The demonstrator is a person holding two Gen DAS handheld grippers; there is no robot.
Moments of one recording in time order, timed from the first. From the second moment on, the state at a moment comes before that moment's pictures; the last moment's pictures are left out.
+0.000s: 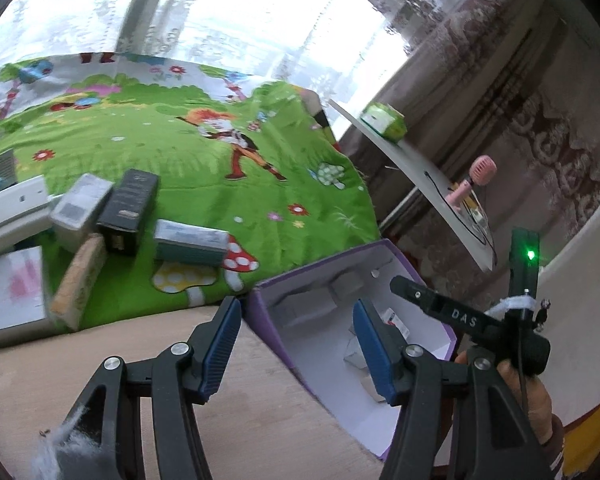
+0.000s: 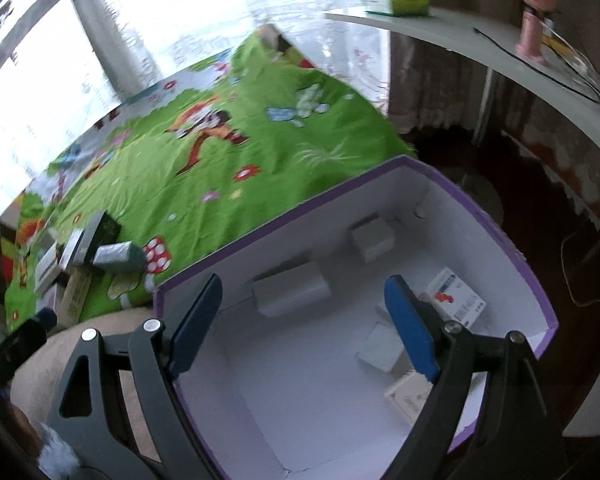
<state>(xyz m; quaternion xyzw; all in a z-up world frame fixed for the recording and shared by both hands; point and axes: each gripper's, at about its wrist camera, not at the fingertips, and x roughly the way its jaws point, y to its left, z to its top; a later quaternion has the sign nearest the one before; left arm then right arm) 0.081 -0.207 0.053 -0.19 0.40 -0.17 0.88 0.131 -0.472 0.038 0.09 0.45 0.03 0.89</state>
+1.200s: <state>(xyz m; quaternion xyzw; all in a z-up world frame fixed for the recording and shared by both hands) 0.049 -0.063 0.038 -0.30 0.37 0.00 0.88 0.168 -0.282 0.016 -0.01 0.48 0.15 0.86</state>
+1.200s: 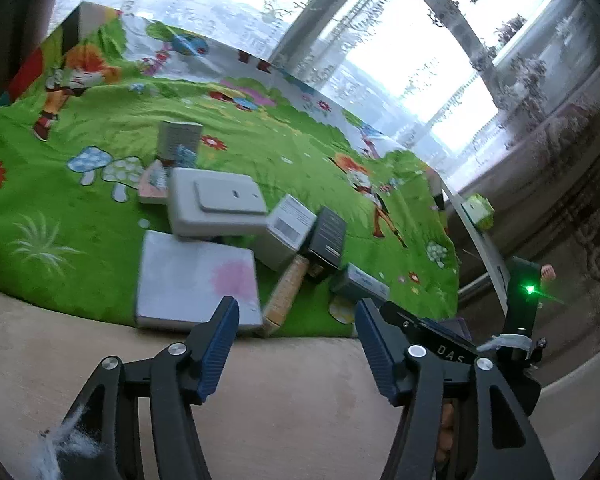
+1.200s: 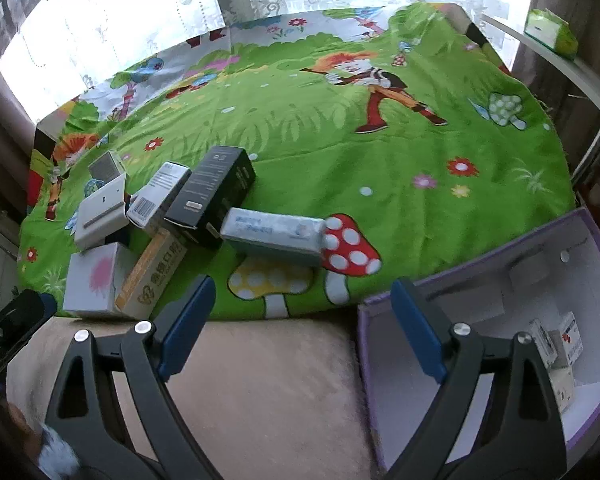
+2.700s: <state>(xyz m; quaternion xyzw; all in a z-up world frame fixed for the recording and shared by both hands) 0.171 -0.023 0.002 -0.29 0.48 0.20 0.81 0.221 -0.248 -0.021 0.00 0.52 0.09 0.85</state>
